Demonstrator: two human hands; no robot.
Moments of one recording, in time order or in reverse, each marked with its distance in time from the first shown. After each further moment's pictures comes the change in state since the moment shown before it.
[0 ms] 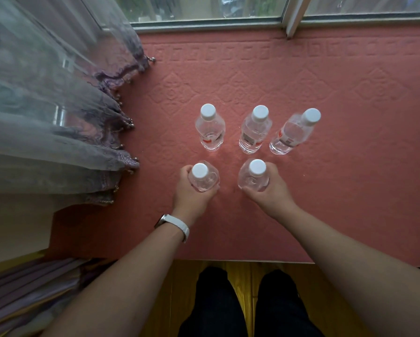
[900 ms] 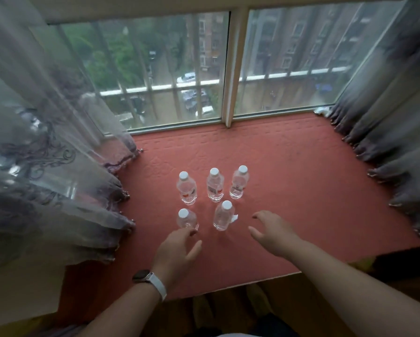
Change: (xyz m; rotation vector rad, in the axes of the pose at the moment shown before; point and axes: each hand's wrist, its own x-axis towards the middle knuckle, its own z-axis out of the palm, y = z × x) left_hand -0.132 0.094 -0.090 0.574 -0.273 0.527; right_hand -0.149 -0.085 -0.121 -0.602 -0.020 0.007
